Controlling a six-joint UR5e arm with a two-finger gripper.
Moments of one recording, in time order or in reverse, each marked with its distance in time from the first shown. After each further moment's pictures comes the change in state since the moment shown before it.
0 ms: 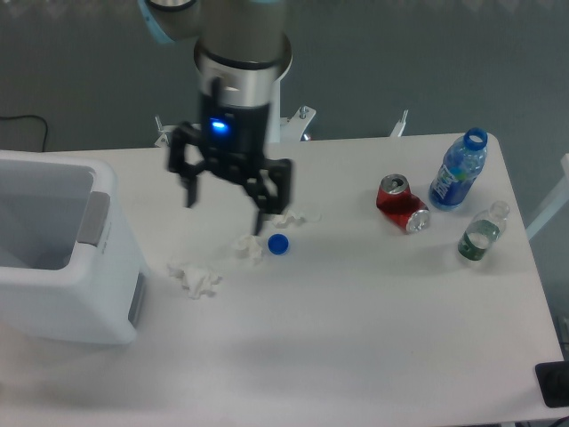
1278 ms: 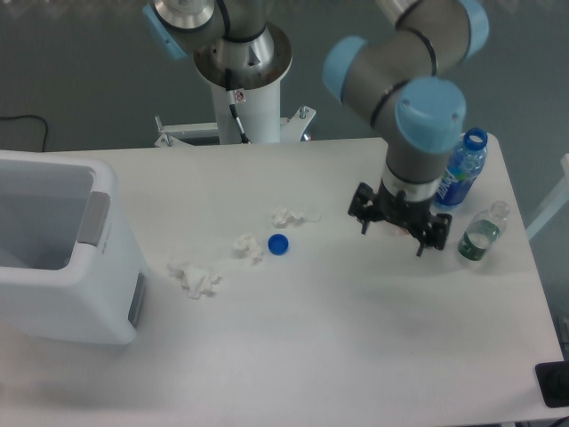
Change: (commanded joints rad) arm 0.181 -0.308 -0.022 0.106 0.267 0.301
